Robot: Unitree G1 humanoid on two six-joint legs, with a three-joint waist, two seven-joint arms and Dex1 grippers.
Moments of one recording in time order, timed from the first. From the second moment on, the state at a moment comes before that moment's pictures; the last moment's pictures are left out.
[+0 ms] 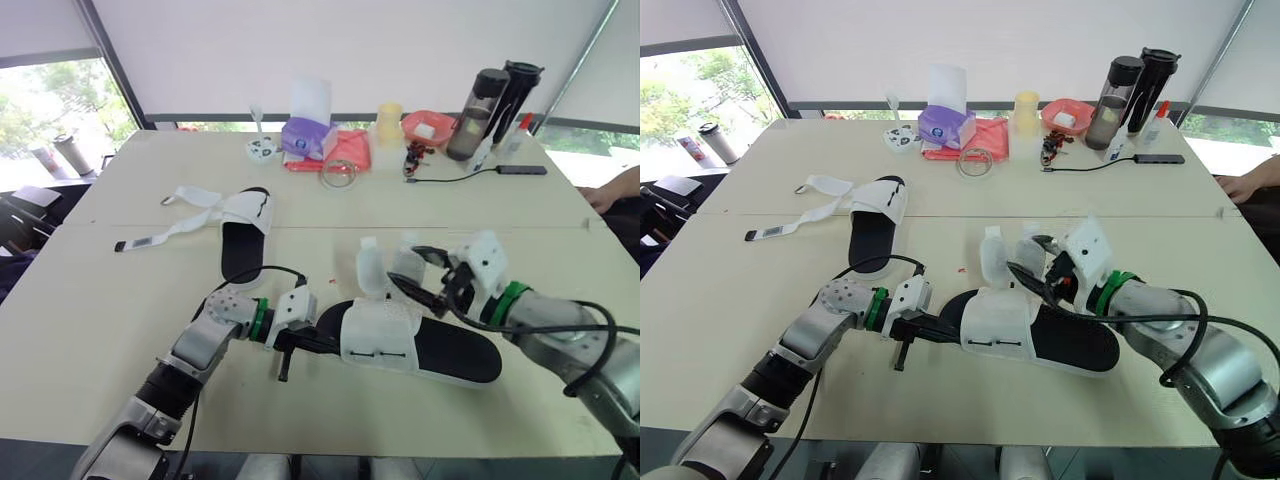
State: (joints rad) left arm -0.45 0.44 -0.37 0.09 -0.22 0.19 -1.30; right arm -0.13 -0.88 0.01 -0.54 0.72 0.54 0.30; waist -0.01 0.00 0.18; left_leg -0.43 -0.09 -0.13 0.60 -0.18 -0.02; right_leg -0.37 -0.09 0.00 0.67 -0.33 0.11
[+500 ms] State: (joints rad) left arm -0.43 0.46 -0.37 0.06 -0.23 0.21 -1.28; right arm -0.15 -0.77 -0.19 -0.46 0.71 0.63 0.29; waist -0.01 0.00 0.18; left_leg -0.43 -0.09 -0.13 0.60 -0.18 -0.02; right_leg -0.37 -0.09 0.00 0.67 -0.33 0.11
